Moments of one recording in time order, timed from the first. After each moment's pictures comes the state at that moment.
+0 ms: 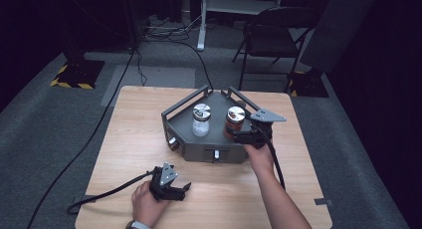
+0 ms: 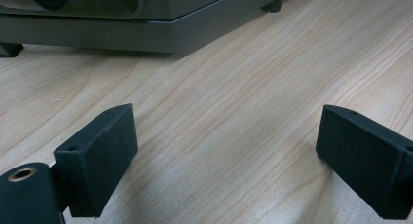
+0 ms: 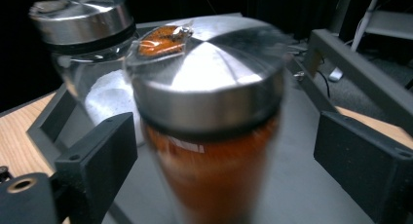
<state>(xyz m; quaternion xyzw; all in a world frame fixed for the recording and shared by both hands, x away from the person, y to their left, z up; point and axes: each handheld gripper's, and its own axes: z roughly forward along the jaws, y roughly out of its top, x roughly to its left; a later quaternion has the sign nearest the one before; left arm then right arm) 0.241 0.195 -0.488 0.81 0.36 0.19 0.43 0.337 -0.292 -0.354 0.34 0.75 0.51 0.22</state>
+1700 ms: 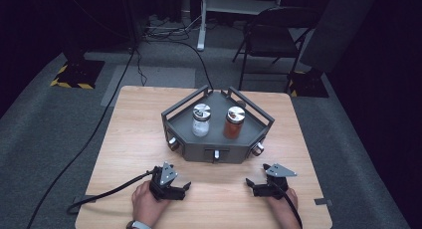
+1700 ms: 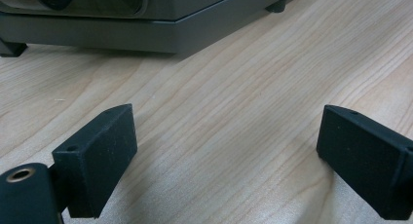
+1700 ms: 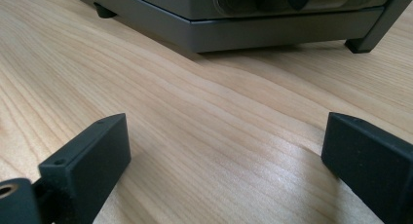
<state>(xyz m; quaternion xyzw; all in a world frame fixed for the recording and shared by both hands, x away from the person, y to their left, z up) 0.242 0.194 -0.489 0.80 0.36 0.20 0.43 0.262 -0.357 -0.482 0.37 0.80 0.42 0.21</state>
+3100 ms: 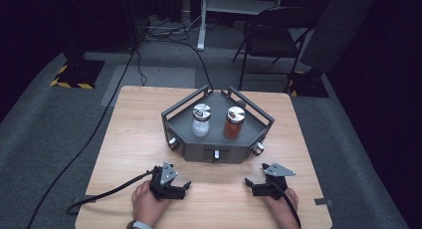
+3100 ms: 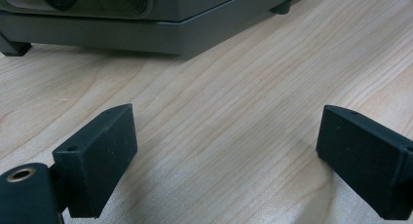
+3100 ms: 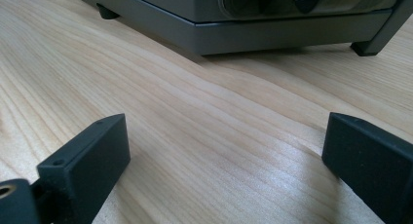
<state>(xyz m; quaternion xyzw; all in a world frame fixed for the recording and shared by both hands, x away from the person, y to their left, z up) 0.242 0.192 -0.488 0.80 0.37 0.20 0.43 0.263 -0.355 -0.482 0.37 0.80 0.42 0.20</state>
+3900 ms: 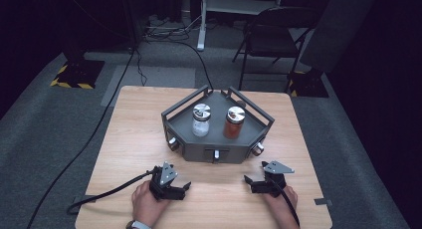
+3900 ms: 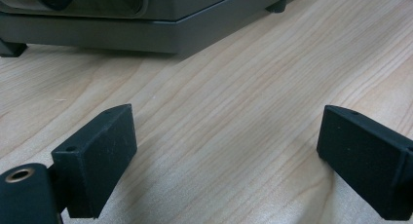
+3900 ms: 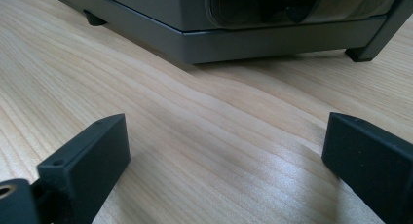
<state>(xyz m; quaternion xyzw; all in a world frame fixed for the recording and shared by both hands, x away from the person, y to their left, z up) 0.243 0.194 -0.488 0.80 0.36 0.20 0.43 0.270 -0.351 -0.482 0.38 0.80 0.42 0.21</state>
